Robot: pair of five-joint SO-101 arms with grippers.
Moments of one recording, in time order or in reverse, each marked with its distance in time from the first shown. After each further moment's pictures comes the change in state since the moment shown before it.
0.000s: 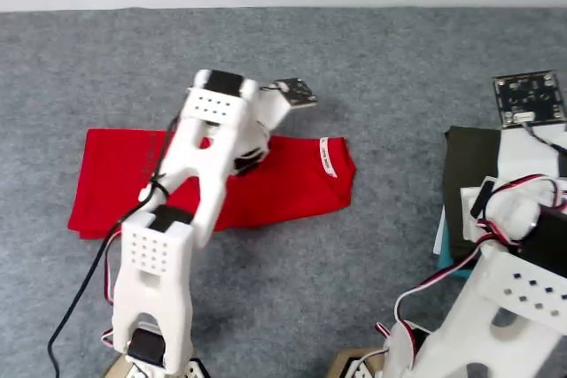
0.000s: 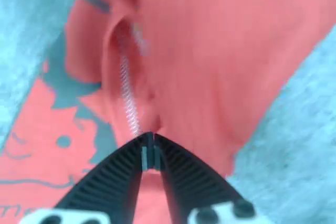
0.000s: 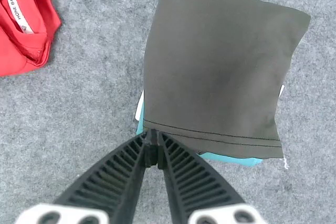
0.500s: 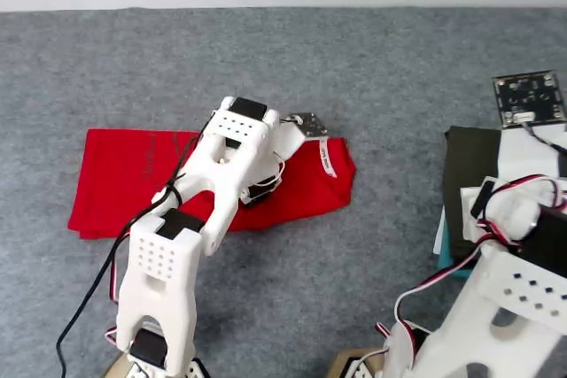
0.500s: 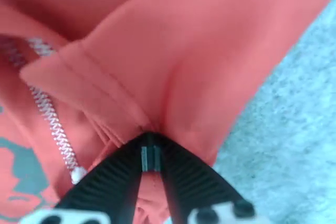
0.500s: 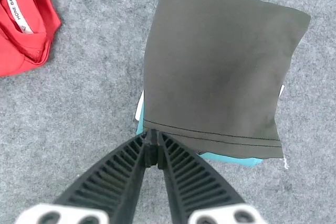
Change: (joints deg) left arm 3.2 -1.6 14.8 -5.5 4.5; right arm 0.0 0.0 0.0 0.0 0.0
